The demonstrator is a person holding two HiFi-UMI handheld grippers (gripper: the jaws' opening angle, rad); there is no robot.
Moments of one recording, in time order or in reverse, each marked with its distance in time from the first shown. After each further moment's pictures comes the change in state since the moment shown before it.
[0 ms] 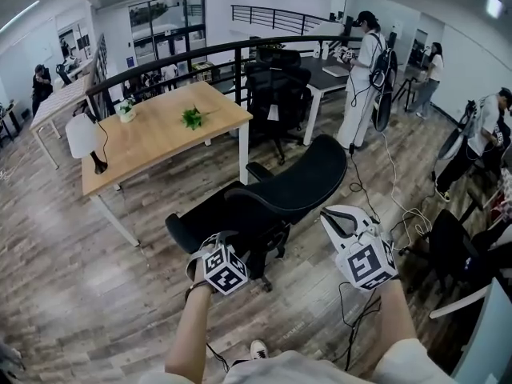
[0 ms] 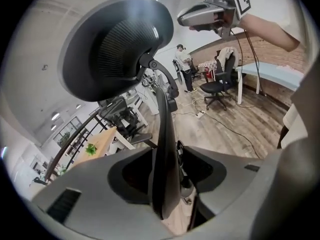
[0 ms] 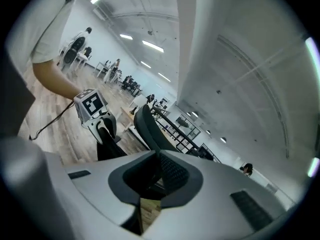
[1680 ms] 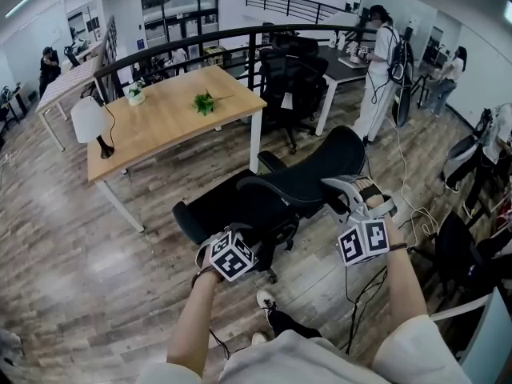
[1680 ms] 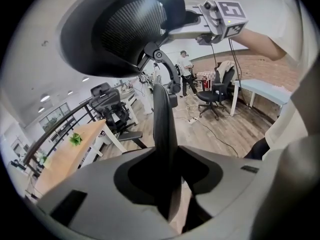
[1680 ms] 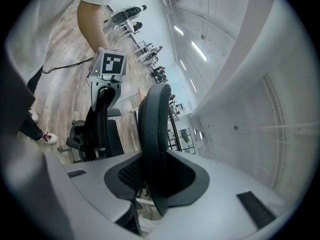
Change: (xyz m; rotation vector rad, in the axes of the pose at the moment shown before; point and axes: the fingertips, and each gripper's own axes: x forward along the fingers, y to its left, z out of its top) left arm 0.026 0.010 -0.008 -0.117 -0.037 -0.141; right arm 0.091 -0.010 0.004 -0.580 -0.003 -0.010
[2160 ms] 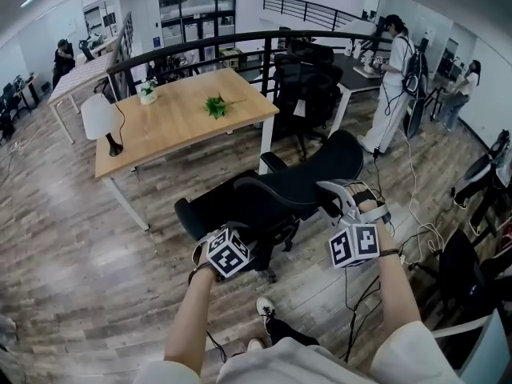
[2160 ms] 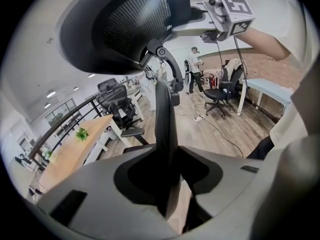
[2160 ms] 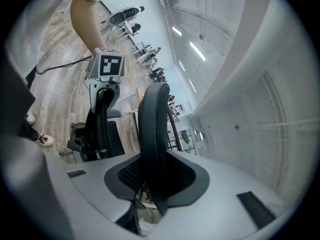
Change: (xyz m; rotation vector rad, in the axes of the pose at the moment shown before) left arm 0.013 0.041 -0.012 -0.045 0.042 0.046; right arm 0.045 -0.005 -0.001 0.021 -0.015 0.004
